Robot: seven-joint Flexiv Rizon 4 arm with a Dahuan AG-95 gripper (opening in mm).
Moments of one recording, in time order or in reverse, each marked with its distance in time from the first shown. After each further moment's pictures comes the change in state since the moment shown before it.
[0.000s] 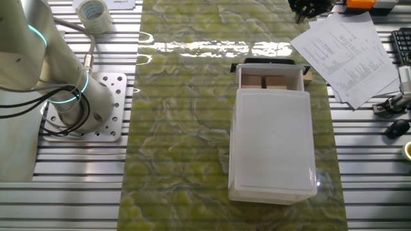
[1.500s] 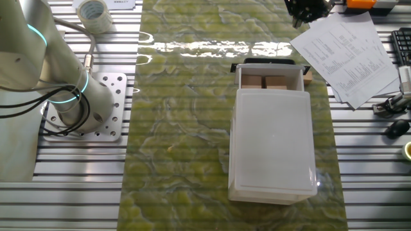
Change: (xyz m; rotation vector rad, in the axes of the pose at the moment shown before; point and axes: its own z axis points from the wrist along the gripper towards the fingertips) arm 0.007 -0.001 0.004 0.013 -0.002 0.093
